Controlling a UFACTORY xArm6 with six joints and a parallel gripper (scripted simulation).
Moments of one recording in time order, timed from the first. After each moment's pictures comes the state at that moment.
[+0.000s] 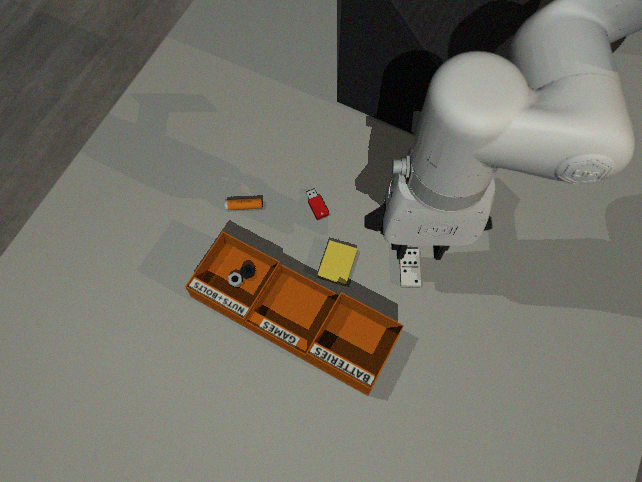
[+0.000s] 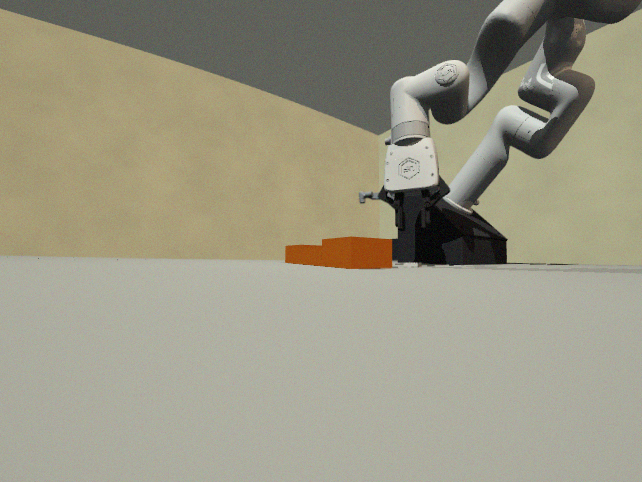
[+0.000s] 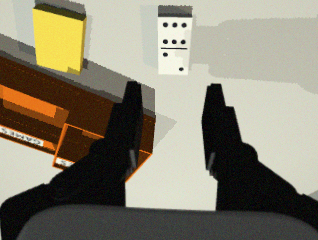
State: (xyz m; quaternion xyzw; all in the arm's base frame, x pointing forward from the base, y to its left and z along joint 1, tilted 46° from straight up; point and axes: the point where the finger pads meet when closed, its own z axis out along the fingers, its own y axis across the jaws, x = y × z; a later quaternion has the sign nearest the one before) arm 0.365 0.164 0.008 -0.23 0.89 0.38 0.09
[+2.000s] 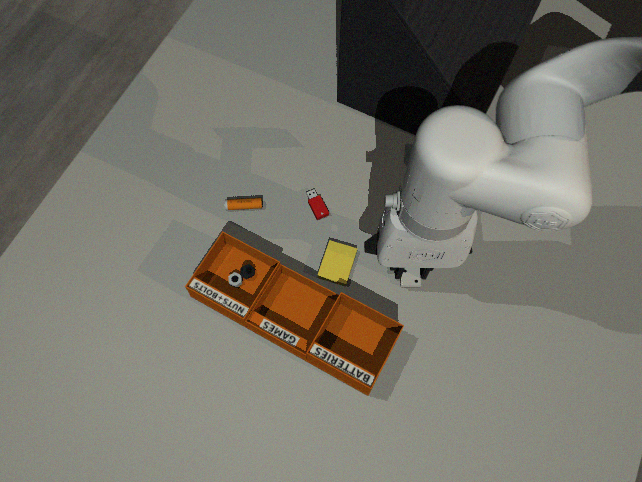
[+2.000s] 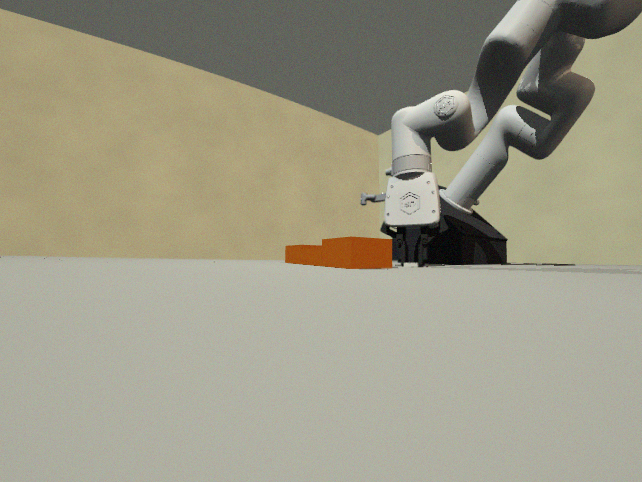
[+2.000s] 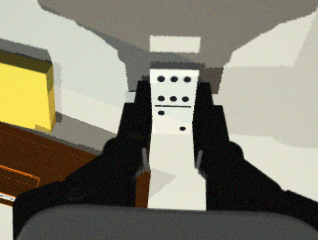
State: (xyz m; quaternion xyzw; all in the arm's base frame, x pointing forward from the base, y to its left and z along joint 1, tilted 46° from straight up) arm 0.363 0.212 -0.039 -0.23 0.89 0.38 0.09
